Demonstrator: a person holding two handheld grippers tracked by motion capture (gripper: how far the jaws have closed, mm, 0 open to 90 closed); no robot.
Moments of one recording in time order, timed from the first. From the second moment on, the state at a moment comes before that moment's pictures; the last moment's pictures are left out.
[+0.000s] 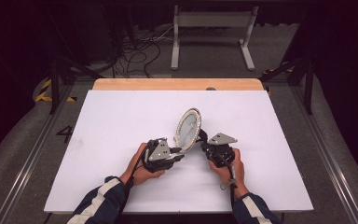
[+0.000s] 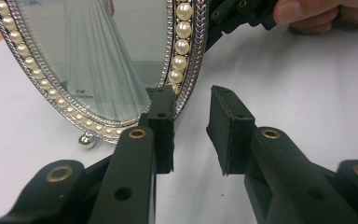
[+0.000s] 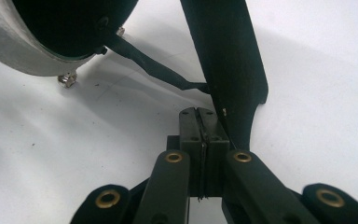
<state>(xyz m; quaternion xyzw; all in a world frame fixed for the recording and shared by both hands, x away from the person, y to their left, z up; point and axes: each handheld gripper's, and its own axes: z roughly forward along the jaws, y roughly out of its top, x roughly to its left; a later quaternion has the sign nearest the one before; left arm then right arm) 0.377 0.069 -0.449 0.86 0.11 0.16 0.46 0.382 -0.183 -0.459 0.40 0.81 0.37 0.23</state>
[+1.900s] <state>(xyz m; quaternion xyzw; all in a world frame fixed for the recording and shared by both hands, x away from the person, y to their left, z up) 0.346 0.163 -0.455 0.85 0.25 0.16 0.44 0.364 -0.134 -0.447 0.39 0.76 0.47 0.22</state>
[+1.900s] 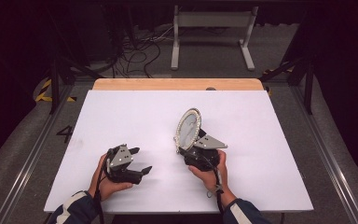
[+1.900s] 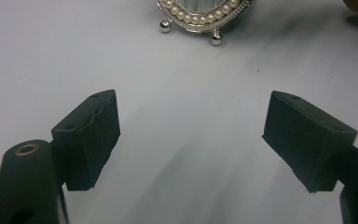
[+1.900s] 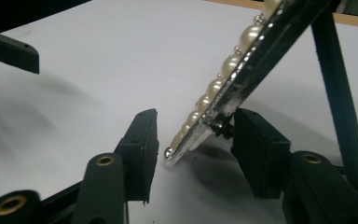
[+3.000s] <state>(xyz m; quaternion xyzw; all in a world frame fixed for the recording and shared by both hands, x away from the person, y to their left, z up) 0.346 0.160 -0.458 0.85 0.24 0.16 0.43 0.373 -0.126 -0.448 0.41 0.74 0.48 0.22</state>
